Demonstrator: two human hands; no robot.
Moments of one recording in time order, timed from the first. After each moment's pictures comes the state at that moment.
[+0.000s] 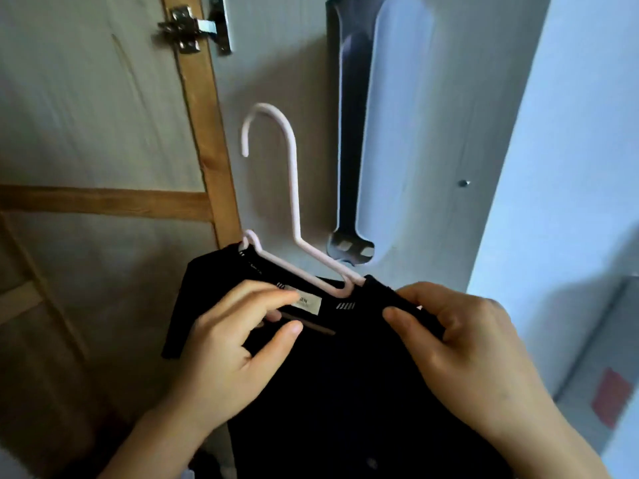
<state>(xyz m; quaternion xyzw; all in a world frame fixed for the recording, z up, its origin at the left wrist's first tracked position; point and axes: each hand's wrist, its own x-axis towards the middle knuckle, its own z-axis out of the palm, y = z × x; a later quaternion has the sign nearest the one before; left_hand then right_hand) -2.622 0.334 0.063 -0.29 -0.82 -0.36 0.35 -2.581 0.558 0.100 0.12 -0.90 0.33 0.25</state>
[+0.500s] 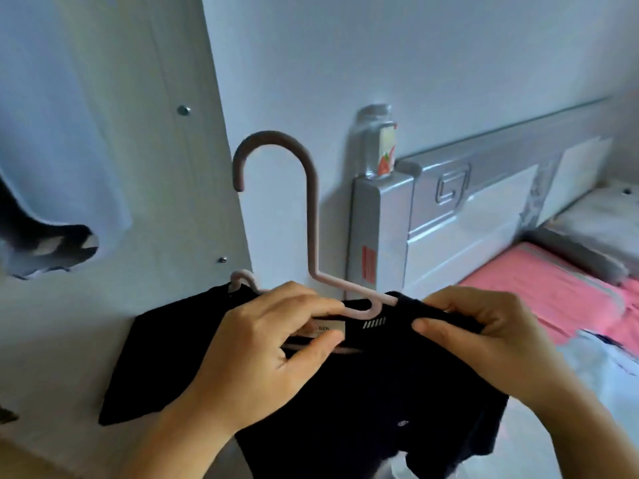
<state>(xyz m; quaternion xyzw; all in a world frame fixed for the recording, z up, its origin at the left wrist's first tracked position) -2.640 0.506 0.023 -0.63 -0.63 -0.44 0.08 -2.460 0.672 0.038 -0.19 -0.86 0.39 0.27</state>
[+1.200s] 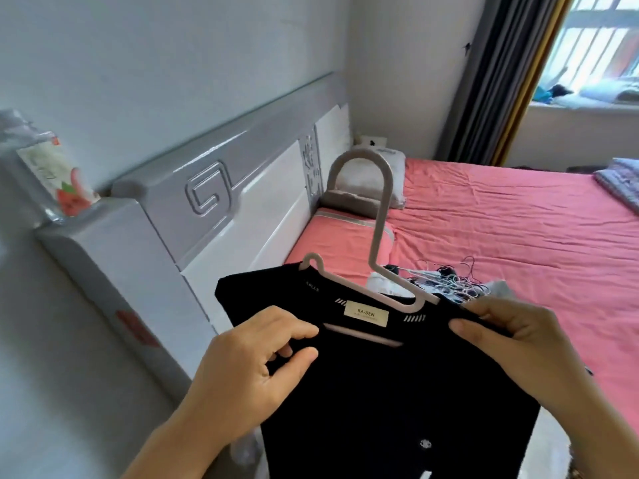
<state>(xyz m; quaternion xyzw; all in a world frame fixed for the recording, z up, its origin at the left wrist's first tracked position) -2.522 0.766 -0.031 -0.79 -0.46 -0.39 -0.11 -2.224 0.795 -0.016 -0.55 -0.63 0.34 0.43</state>
